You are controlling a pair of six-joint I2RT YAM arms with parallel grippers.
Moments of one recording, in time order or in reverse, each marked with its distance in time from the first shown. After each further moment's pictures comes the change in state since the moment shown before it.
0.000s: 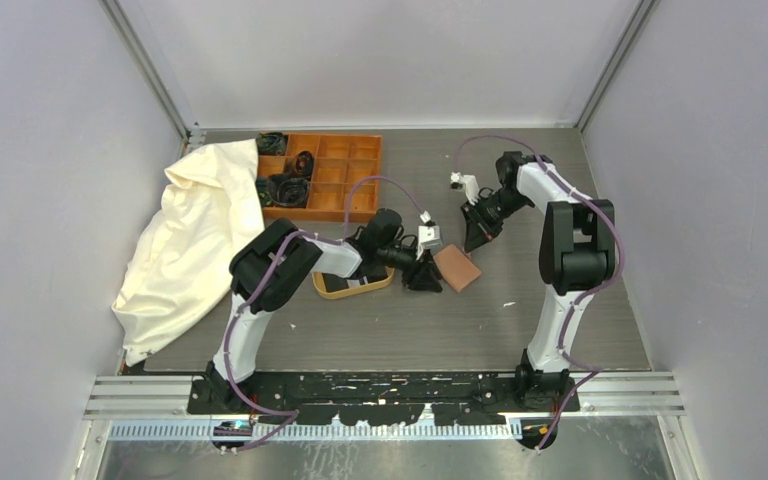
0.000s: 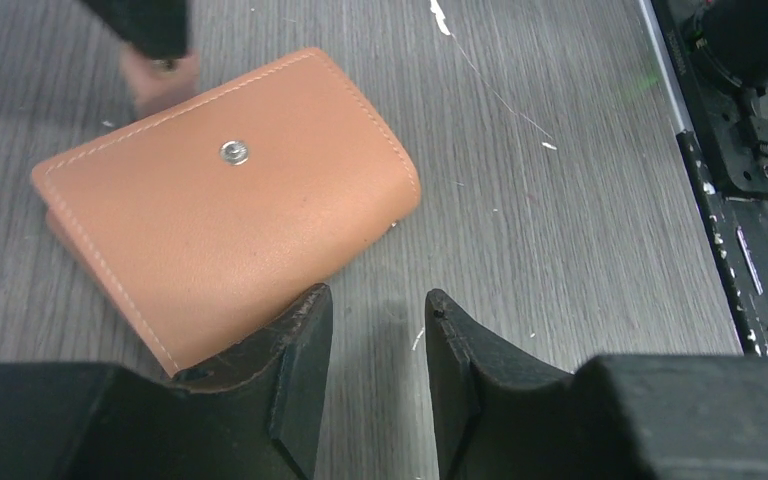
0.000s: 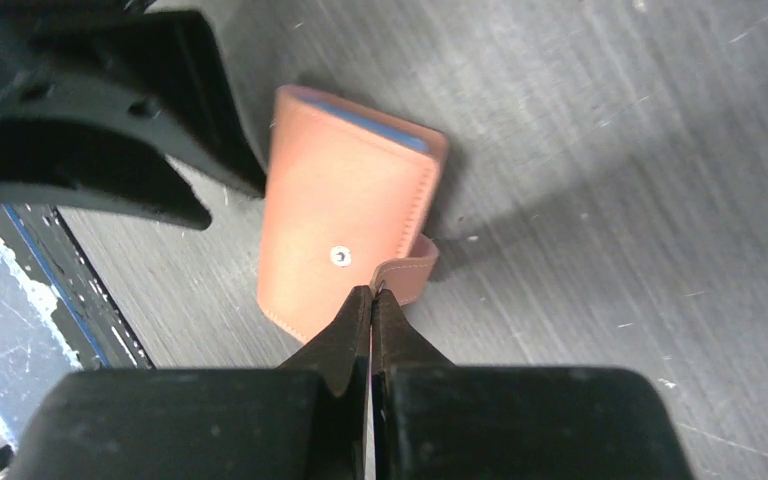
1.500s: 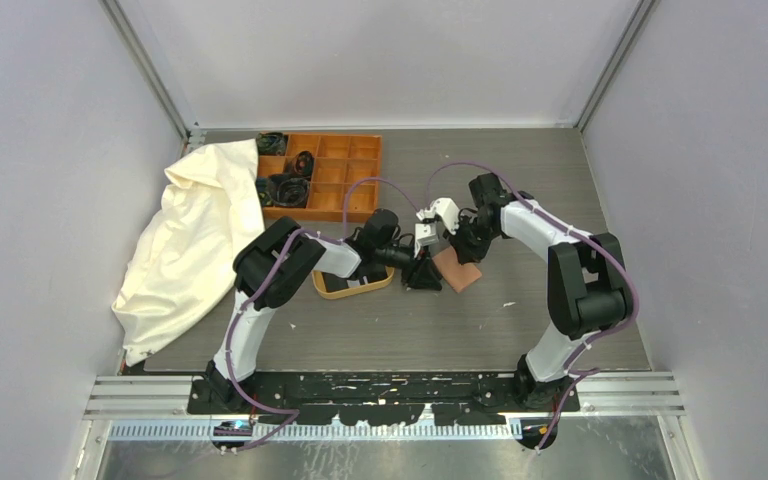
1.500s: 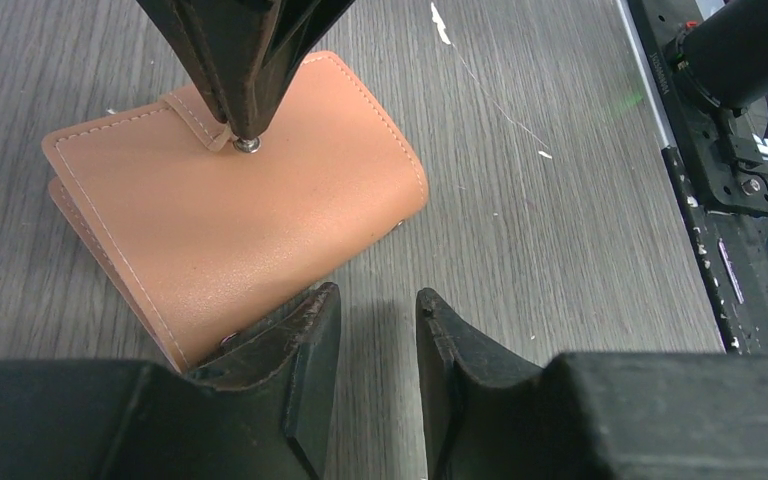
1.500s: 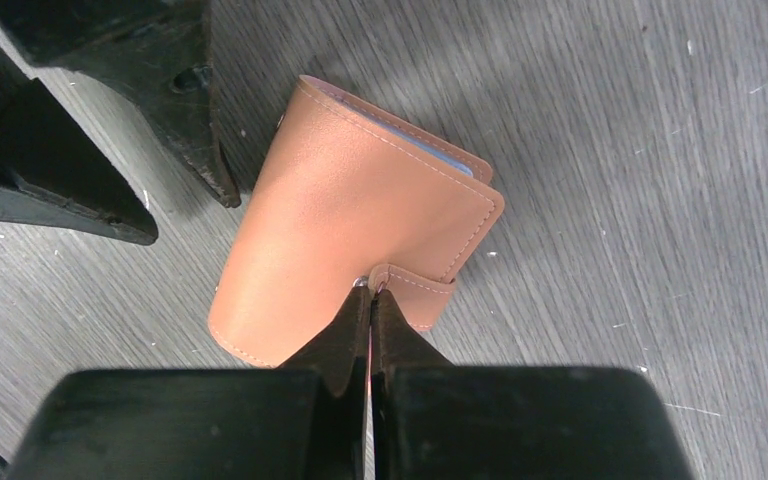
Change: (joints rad) left arm 0.013 0.040 -0.003 0.107 0.033 -0.105; right arm 0.197 -0.318 -0.414 0.402 0.284 0.003
